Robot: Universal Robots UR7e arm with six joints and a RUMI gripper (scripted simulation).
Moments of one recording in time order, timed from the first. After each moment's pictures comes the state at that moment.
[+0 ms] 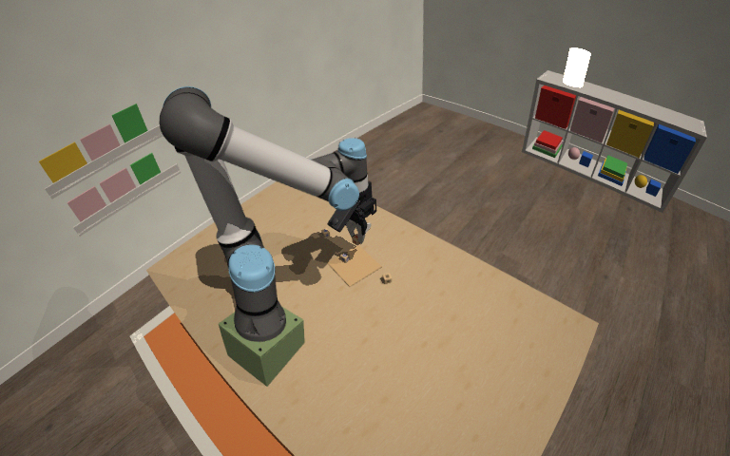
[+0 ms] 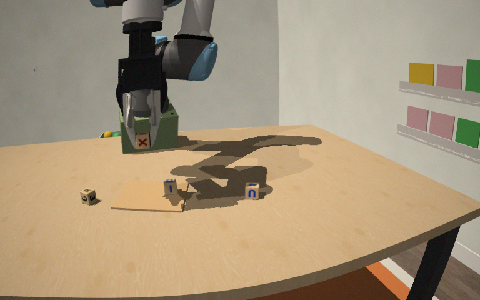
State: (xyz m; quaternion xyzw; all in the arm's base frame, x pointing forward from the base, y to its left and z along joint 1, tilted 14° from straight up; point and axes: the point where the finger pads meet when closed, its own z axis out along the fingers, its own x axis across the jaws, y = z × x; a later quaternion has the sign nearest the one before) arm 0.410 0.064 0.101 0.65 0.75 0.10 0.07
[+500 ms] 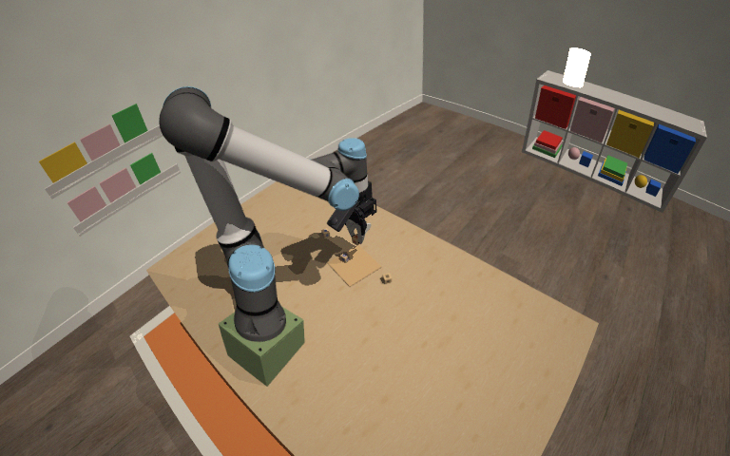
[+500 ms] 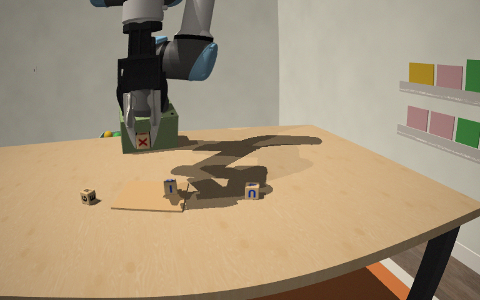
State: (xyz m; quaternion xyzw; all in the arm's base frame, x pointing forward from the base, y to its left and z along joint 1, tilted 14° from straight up) arm 0.410 0.065 0.101 0.66 0.74 0.11 0.06
